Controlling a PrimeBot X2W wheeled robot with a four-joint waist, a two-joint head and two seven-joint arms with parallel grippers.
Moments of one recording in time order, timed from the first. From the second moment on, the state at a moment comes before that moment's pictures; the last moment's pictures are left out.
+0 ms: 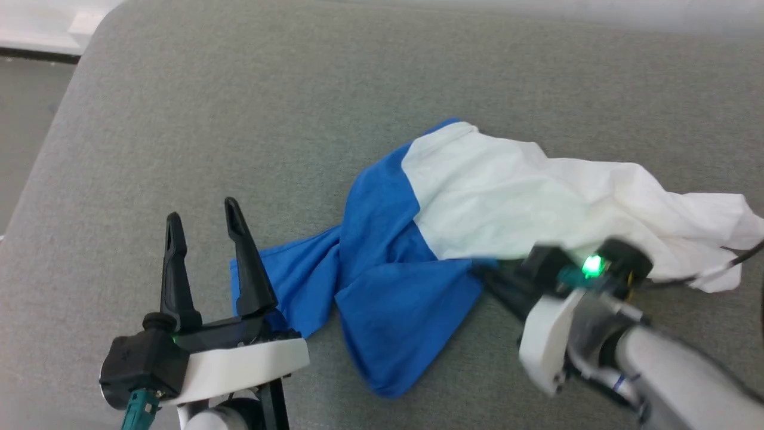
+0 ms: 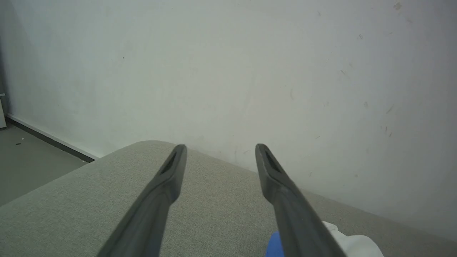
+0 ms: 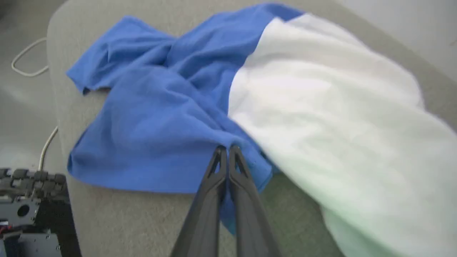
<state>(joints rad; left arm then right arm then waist) -0.01 0.05 -0.23 -0.33 -0.26 0.40 -0.26 -0.40 -0.46 0.73 0.06 0.40 0.13 0.26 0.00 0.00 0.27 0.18</state>
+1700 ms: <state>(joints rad) 0.01 0.05 -0.23 -0.25 -0.24 0.29 -0.26 -0.12 -0.51 -0.16 0.12 0.44 0.13 0.37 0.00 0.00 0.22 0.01</state>
